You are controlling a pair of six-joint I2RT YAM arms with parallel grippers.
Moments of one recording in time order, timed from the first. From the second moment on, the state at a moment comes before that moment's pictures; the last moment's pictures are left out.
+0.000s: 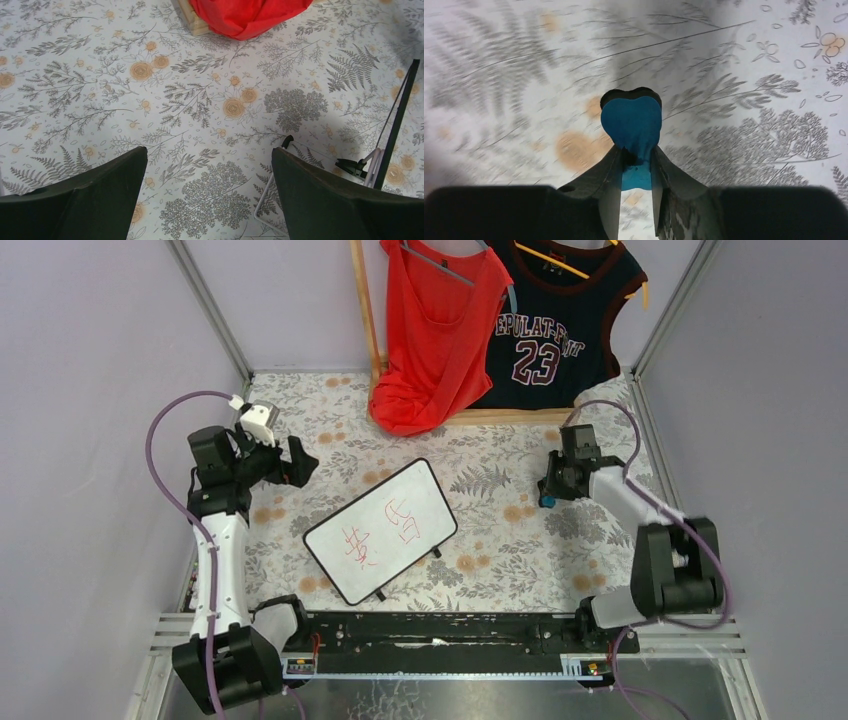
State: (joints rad) left arm 0.31 0.99 0.90 -0.41 0.69 0.20; right arm 0.11 1.53 0.89 -0.45 0.02 0.31
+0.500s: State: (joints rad) left arm 0.31 1.16 1.02 -0.59 0.85 0.39; right arm 0.54 0.68 0.59 -0.36 0.04 0.48
